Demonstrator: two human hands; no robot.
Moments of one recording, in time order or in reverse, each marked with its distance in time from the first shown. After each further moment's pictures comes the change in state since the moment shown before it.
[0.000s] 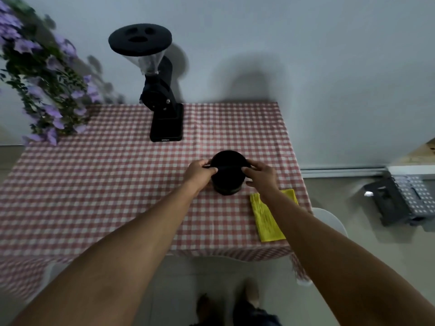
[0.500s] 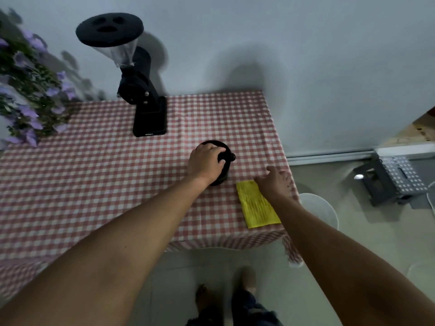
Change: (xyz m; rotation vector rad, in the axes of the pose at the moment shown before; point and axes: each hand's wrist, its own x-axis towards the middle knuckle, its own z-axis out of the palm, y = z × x) left_hand -0.024 0.028 0.048 0.881 0.064 0.579; right_hand -0.012 0.035 -0.064 -0.798 0.242 0.133
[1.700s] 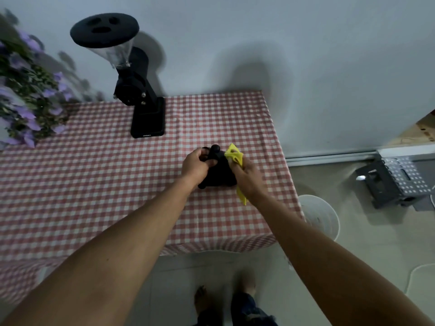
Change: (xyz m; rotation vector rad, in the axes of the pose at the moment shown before) left_hand 0.004 -0.012 0.008 -0.825 -0.012 -0.468; right_hand -0.043 -0.047 -0.005 0.574 -0.203 -0.466
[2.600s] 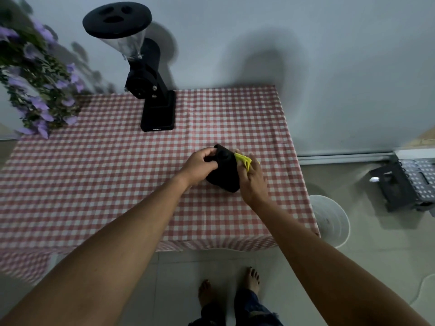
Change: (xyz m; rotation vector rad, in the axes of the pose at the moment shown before) left_hand -0.003 -0.009 -0.030 0.052 -0.253 0.052; right_hand -0.003 0.019 0.019 -0.229 -0.014 -0.012
